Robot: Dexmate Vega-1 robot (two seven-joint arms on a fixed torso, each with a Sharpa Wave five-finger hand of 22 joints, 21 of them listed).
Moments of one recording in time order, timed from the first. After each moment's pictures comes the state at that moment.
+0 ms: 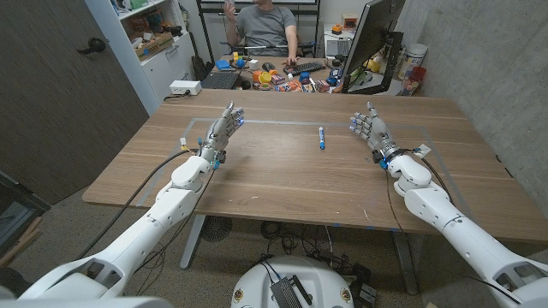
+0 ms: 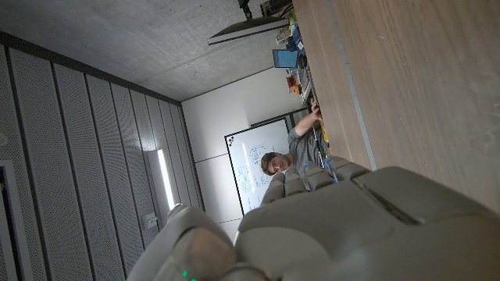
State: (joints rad) left arm 0.86 0.49 0.39 -1.36 -0.63 -0.28 0.00; left_hand 0.38 0.14 0.02 -0.10 0.23 0.38 -0.03 0.20 0.18 0.37 -0.10 0.20 0.19 0.27 -0.04 0.19 0.18 0.25 -0.04 0.19 0.17; right arm -0.92 -0.58 -0.32 -1.40 0.67 0.27 0.02; right_hand 0.12 0.11 -0.01 0.05 0.33 0.16 0.13 0.19 0.18 0.33 0.11 0.23 0.18 0.20 0.04 0.18 0.18 0.24 0.03 0.20 0.18
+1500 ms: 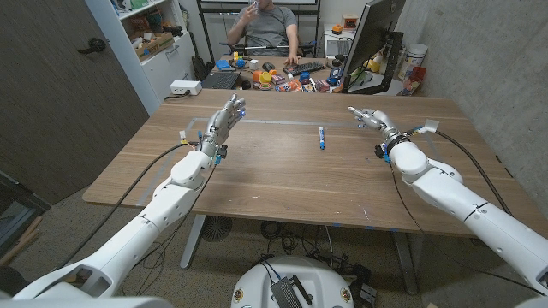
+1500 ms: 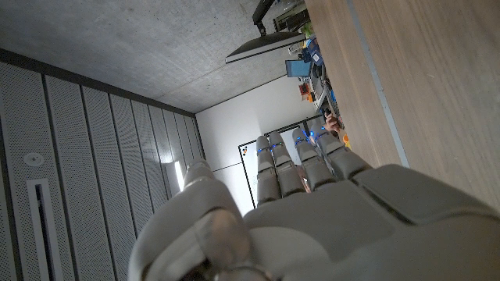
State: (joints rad) left arm 0.90 0.55 0.38 -1.51 -0.58 -0.25 0.08; left_hand 0.38 0.14 0.03 -0.10 0.23 0.37 -0.03 0.20 0.18 0.36 -0.10 0.20 0.19 0.27 -0.04 0.19 0.18 0.25 -0.04 0.19 0.17; right arm -0.87 -0.77 -0.45 -1.75 0.25 -0.15 -0.31; right_hand 0.45 0.02 0.04 -0.14 0.43 0.27 0.14 0.23 0.19 0.44 0.07 0.26 0.19 0.37 0.00 0.21 0.18 0.46 0.02 0.27 0.19
